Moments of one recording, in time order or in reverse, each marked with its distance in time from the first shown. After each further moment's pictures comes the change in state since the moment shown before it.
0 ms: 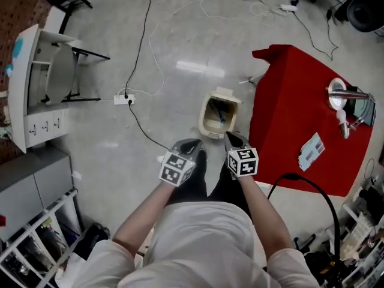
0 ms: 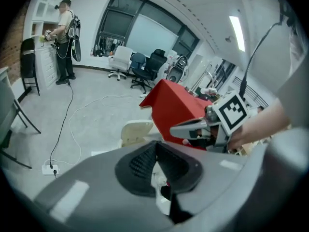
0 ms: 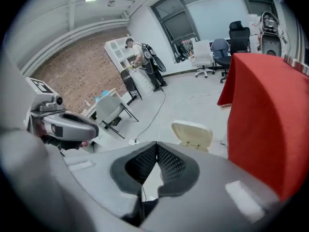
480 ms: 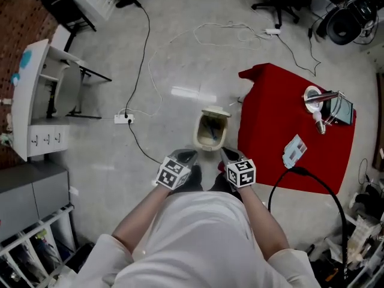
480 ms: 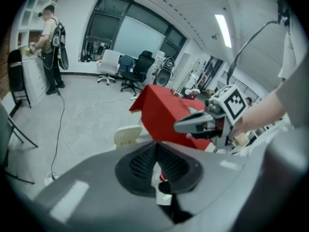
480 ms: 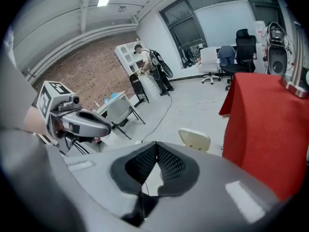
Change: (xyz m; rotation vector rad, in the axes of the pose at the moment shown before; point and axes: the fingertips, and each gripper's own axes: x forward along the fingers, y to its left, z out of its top) left arm -0.057 -0.052 0.020 0.108 0.000 -0.078; right arm -0.094 0.042 0.019 -0.059 -0.033 0.054
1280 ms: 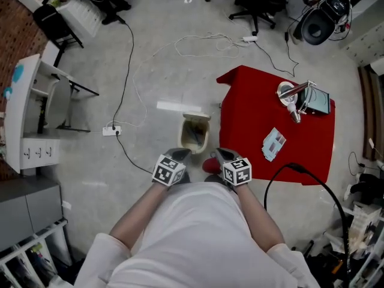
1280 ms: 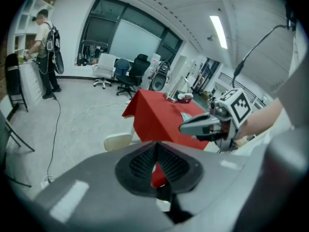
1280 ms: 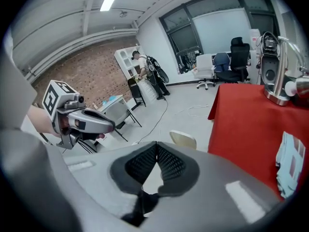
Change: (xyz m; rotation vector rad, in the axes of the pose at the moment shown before) left arm 0.006 -0.058 0.036 0.018 -0.028 -0.017; right arm -0.078 -0.022 0.002 -0.014 -0.043 -0.045
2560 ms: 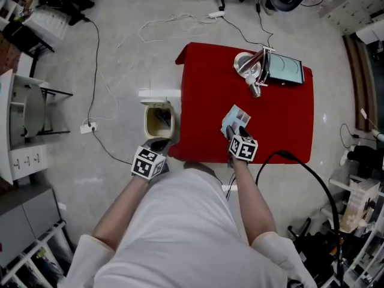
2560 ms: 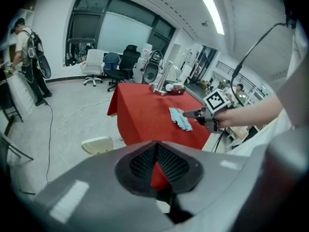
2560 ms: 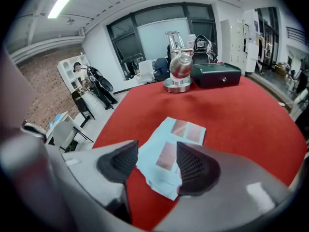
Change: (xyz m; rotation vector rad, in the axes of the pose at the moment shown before) left arm 0.098 -0.110 0.029 0.075 0.108 0.001; right arm -0.147 -0.290 -0.078 0.348 -0.053 -0.502
